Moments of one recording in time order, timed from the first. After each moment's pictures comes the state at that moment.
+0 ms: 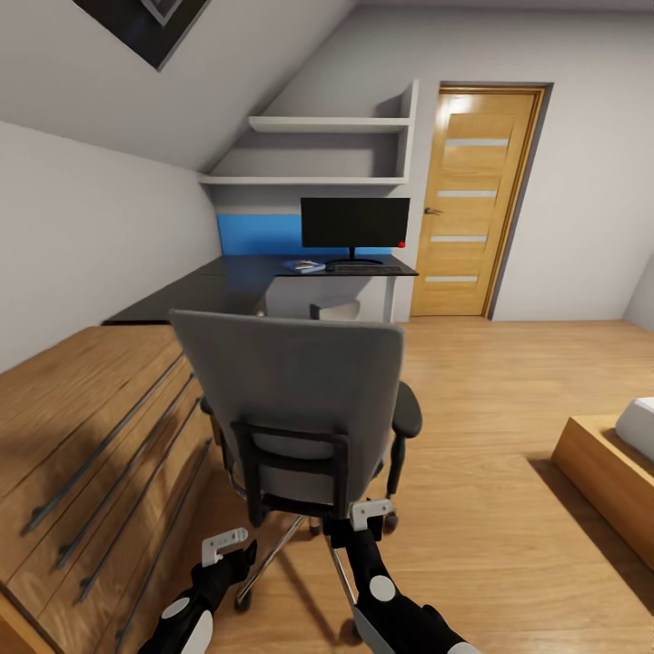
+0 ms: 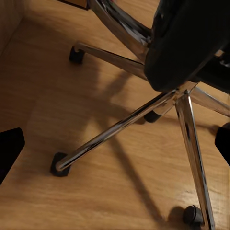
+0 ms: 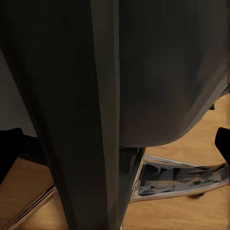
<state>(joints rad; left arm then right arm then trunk) -0.29 -0.04 -0.05 -0.77 0.32 0.04 0.05 -0.51 0.15 0.72 -0.53 -0.39 -0.33 -0.35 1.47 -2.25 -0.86</state>
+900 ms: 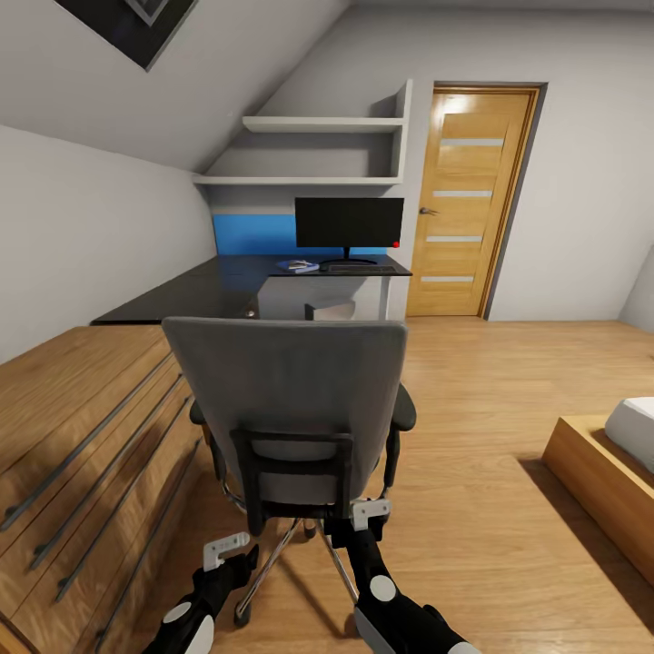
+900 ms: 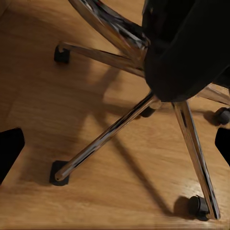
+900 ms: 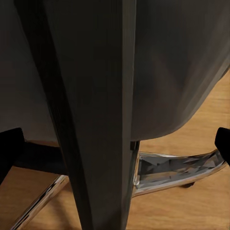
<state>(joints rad) -0.29 -0.04 -0.05 -0.75 0.31 0.03 0.05 -0.51 0.15 0.72 -0.52 -0.39 -0.33 -0.35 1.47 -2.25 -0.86</state>
